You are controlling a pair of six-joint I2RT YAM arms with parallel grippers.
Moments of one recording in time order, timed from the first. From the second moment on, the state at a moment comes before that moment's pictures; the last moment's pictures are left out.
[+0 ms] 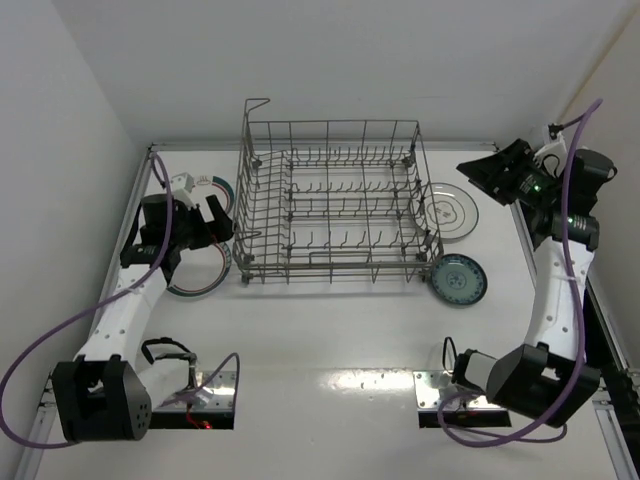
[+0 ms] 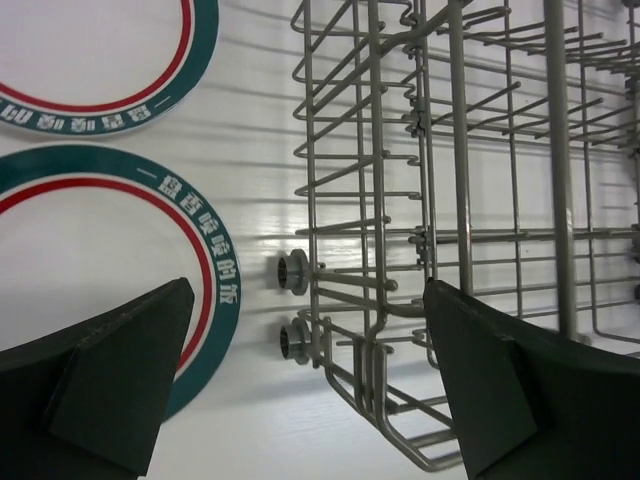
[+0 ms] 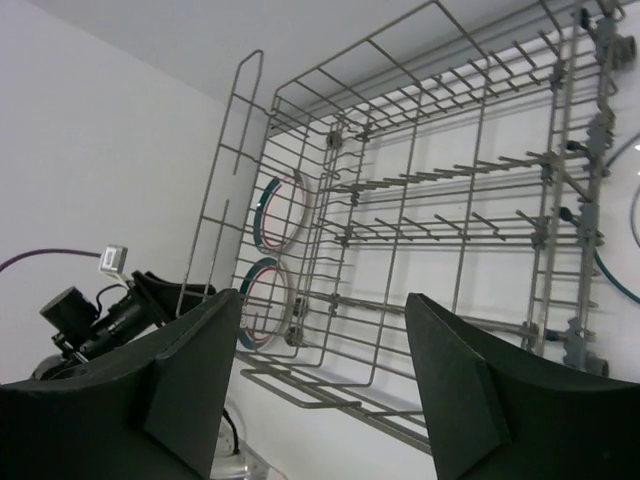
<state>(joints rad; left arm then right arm) 0.04 1.06 0.80 -0.30 0.26 -0.31 -0.42 1.18 1.18 -0.29 -0.93 0.60</state>
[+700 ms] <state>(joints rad) 0.01 1.32 0.83 -0.17 0.45 -0.28 -0.62 1.71 1.21 -0.53 -0.71 0.43</state>
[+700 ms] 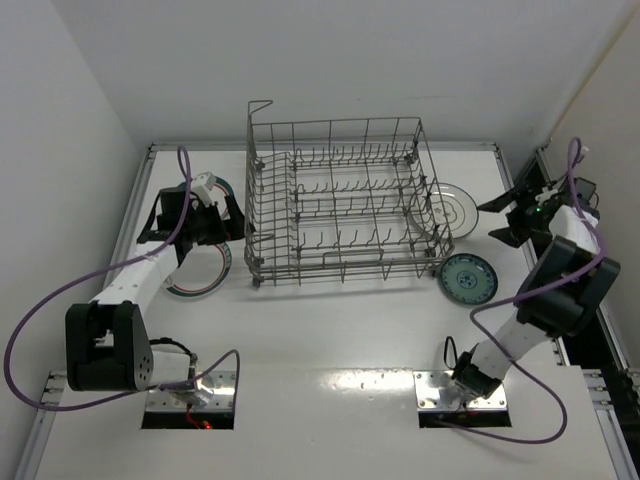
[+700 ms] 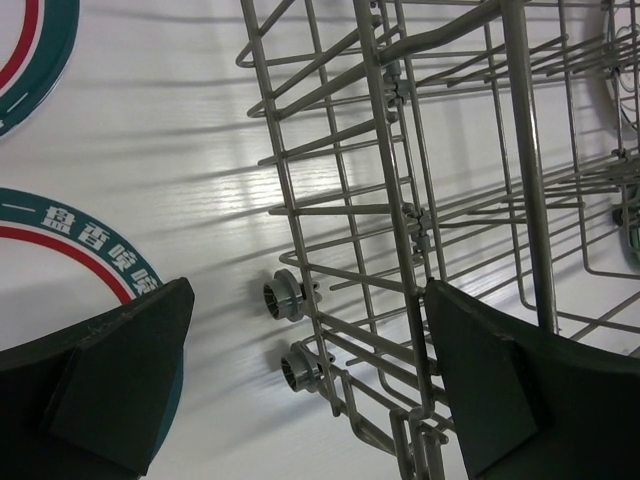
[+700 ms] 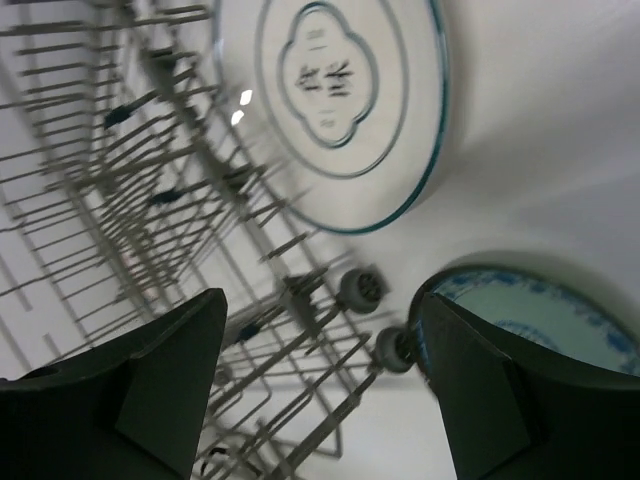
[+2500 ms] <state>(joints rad) -0.05 1.20 0.88 -0.40 0.10 -0.34 -0.28 1.68 1.82 -0.78 0.06 0.28</state>
